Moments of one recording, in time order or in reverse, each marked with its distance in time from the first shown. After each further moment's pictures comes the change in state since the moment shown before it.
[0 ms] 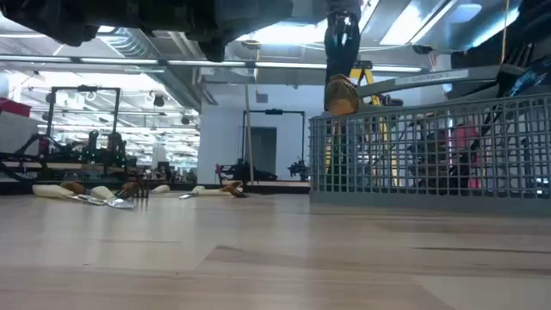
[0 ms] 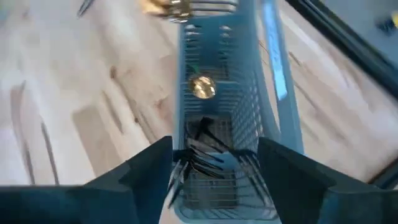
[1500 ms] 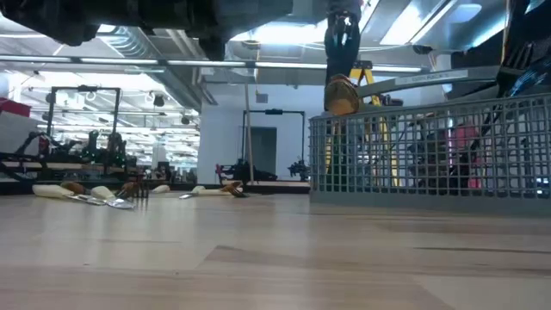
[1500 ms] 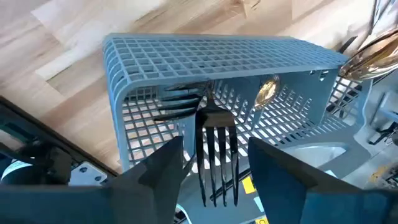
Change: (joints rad) left arm 0.002 0.000 0.000 0.013 0.008 -0.002; right arm -0.171 0.243 0.050 0.000 -0.211 -1.637
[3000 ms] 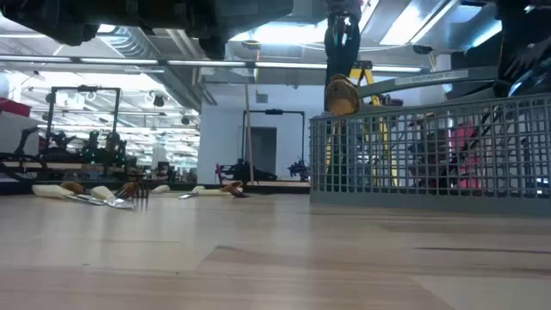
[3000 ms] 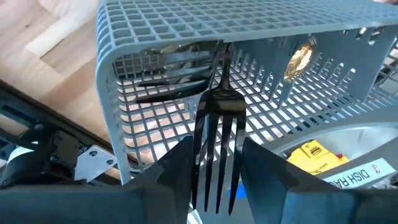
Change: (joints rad) left arm 0.000 0.000 0.000 0.000 0.000 0.012; right arm -0.118 0.000 -0.083 0.001 -0.028 0.007
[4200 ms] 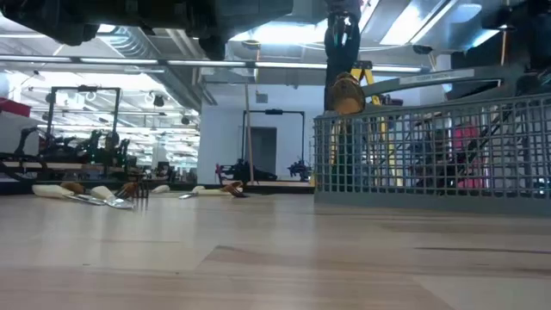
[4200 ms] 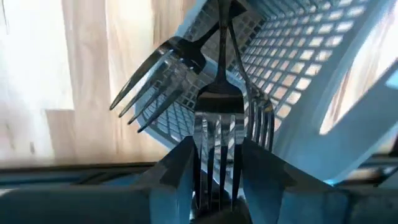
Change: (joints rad) left arm 0.000 0.000 0.000 0.002 0.000 -0.013; right arm -0.162 -0.158 0.000 0.001 -0.312 0.749
